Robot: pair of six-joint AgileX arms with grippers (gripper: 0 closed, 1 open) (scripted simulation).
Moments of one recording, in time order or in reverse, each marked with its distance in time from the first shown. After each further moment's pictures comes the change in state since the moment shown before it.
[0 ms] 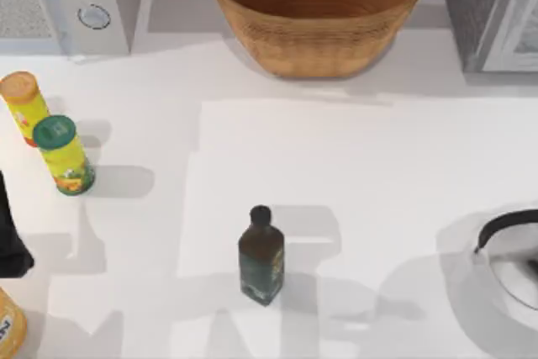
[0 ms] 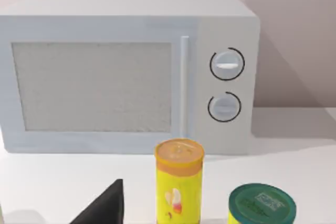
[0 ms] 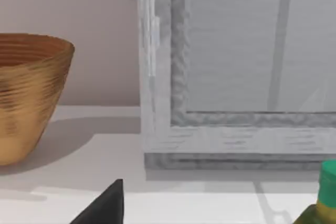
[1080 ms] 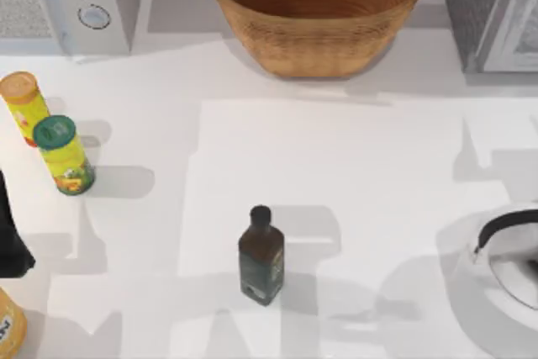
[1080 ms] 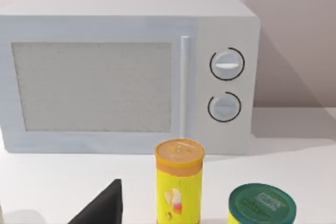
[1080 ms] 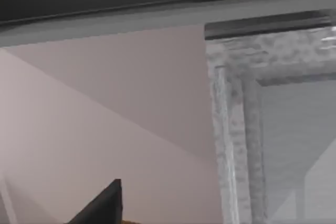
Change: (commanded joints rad) left arm 0.000 0.000 0.000 0.000 0.000 0.000; right arm 0.148 0.596 0.944 -0.265 0.049 0.141
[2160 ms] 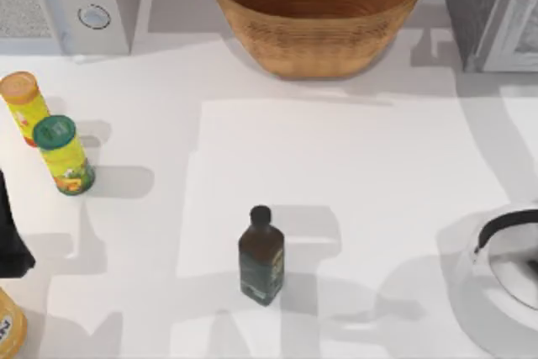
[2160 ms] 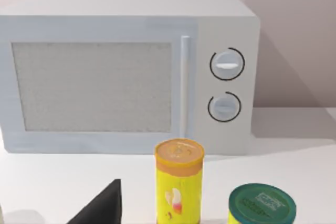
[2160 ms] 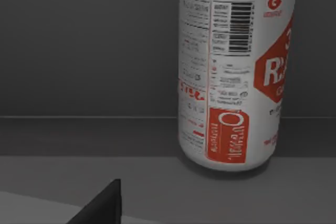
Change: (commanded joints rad) left arm 0.000 0.000 0.000 0.000 0.000 0.000; right arm 0.036 0.731 0.798 -0.152 0.148 -0.125
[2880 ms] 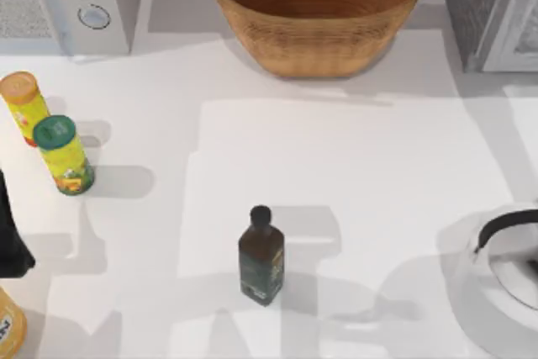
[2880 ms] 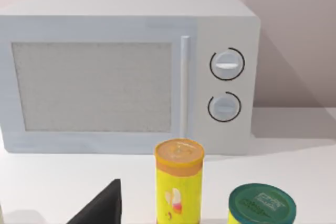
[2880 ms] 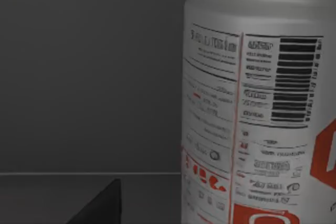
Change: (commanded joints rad) left arm 0.000 0.000 0.000 0.000 0.000 0.000; right arm -0.053 0.269 0.212 0.067 -0.032 0.000
